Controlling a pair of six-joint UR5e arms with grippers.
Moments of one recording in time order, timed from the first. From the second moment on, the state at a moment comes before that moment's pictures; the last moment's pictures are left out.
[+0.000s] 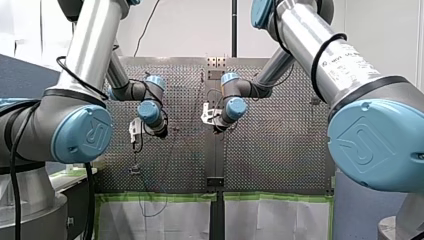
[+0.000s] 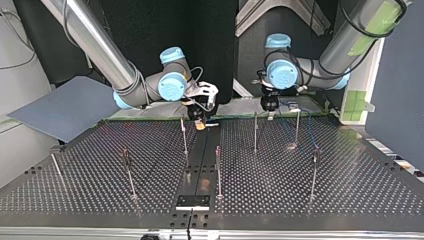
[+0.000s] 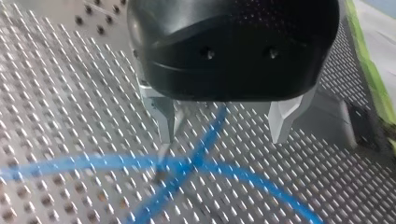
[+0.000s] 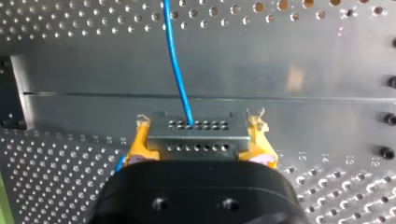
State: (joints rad) left arm -0.14 -1.90 -1.95 -2.75 -1.71 -1.81; right arm 2.28 -0.86 1.29 -0.11 1.61 1.73
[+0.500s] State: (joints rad) left arm -0.20 -1.85 -1.99 -2.75 -1.73 -1.80; right arm 2.27 -0.85 1.29 -0.11 1.61 1.73
